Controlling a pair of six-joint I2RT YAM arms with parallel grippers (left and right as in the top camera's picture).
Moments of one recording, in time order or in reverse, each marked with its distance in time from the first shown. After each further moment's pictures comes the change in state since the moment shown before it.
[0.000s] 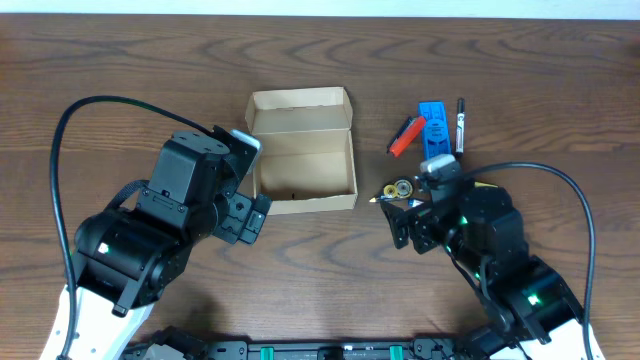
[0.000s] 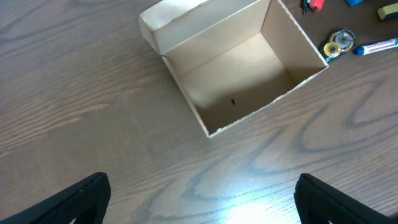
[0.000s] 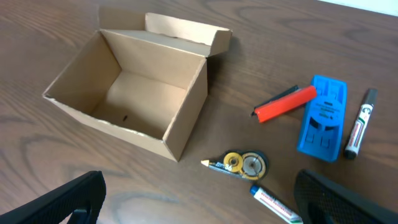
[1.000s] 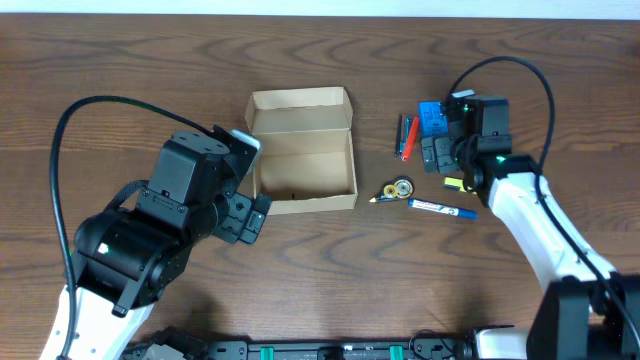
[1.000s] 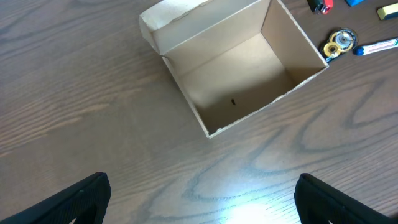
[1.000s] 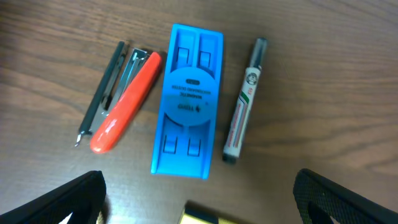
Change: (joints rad) left arm 0.000 0.000 0.000 0.000 0.000 0.000; right arm -0.380 0.749 0.195 0.253 0.125 -0.217
